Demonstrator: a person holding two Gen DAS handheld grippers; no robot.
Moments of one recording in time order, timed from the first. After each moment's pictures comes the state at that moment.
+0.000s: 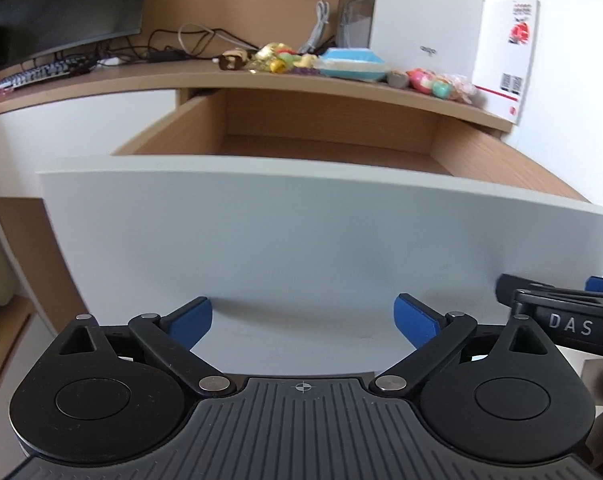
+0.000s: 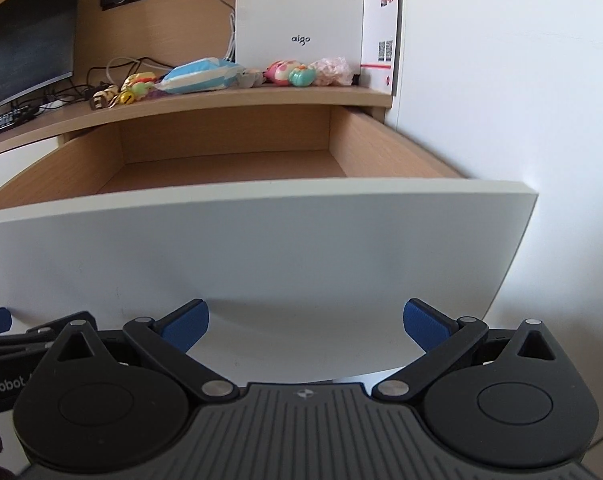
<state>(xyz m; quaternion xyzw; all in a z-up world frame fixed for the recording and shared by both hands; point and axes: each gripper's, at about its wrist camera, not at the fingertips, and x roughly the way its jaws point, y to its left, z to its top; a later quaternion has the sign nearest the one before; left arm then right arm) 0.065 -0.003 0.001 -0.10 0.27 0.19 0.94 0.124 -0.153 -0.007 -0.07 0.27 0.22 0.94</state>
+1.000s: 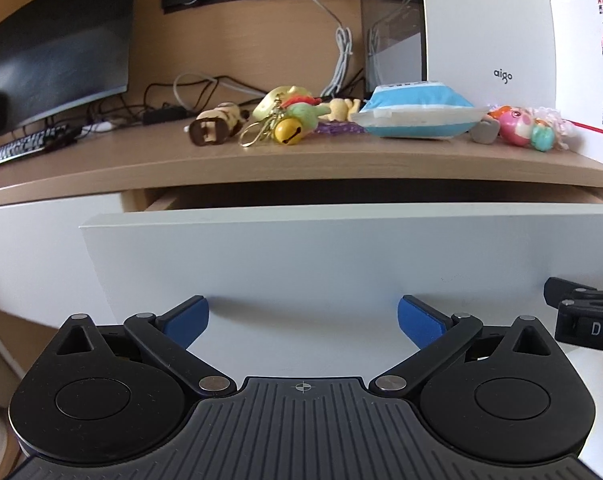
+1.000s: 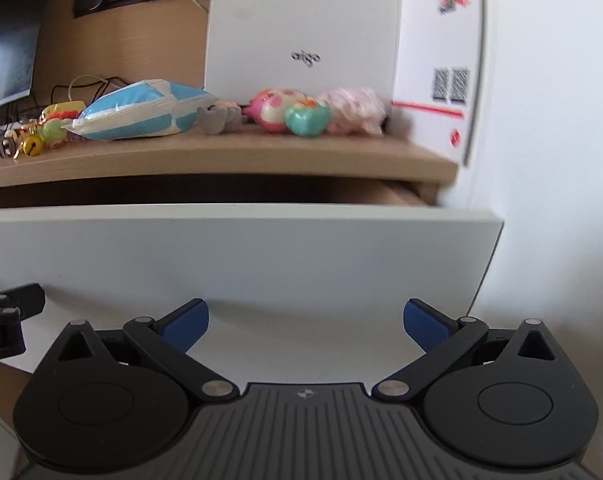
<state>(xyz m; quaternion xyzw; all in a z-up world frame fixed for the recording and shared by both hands) 0.234 0.066 0.002 -0.03 0.22 0.24 0.95 0.282 -0.062 -0.009 -0.08 0.21 0.22 0.95</state>
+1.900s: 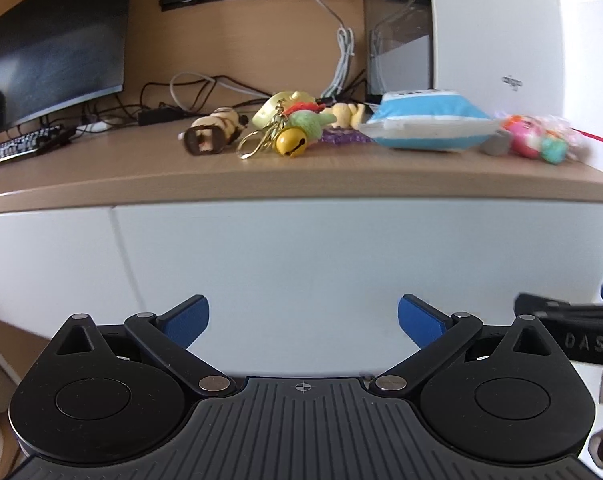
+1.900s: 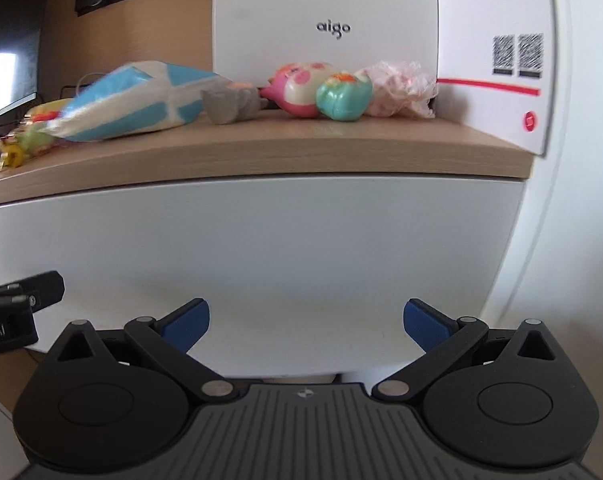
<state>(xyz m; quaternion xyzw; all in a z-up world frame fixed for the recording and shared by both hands) 0.236 0.070 0.011 -0.04 0.23 0.23 0.95 0.313 -0.040 -0.015 -0.06 0.25 0.26 0.93</state>
